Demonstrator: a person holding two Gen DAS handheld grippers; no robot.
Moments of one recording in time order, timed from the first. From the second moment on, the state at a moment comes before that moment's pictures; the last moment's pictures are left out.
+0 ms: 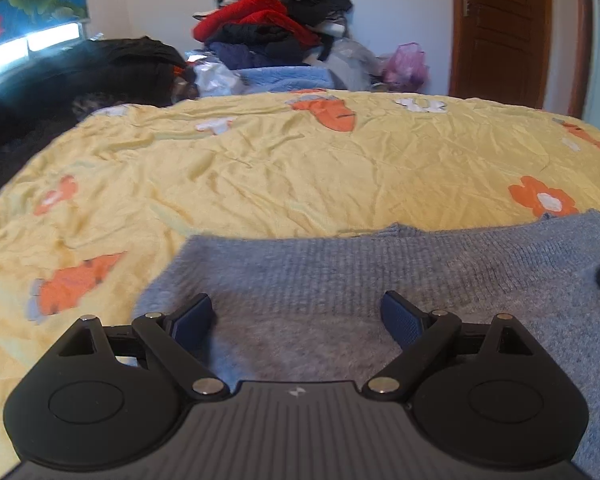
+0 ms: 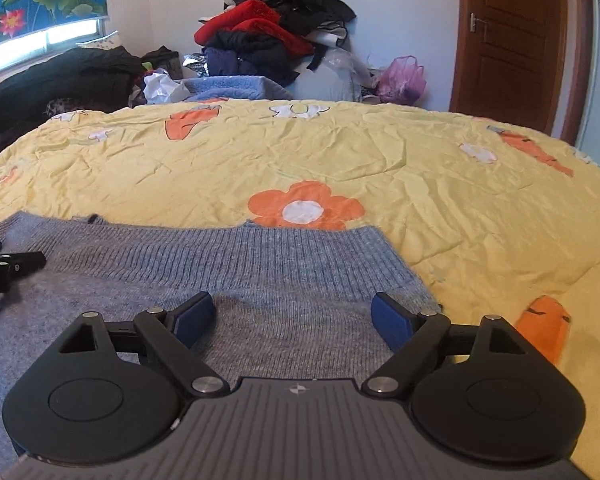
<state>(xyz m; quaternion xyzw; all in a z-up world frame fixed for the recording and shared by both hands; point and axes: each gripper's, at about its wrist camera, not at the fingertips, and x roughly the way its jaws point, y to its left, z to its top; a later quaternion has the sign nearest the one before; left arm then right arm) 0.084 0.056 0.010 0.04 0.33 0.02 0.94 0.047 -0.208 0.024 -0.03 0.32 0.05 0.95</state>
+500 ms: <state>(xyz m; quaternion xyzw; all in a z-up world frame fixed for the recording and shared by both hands) 0.038 0.061 -0.001 0.01 0.34 -0.04 0.94 -0.002 -0.214 0.019 -0.03 0.30 0.08 0.95</state>
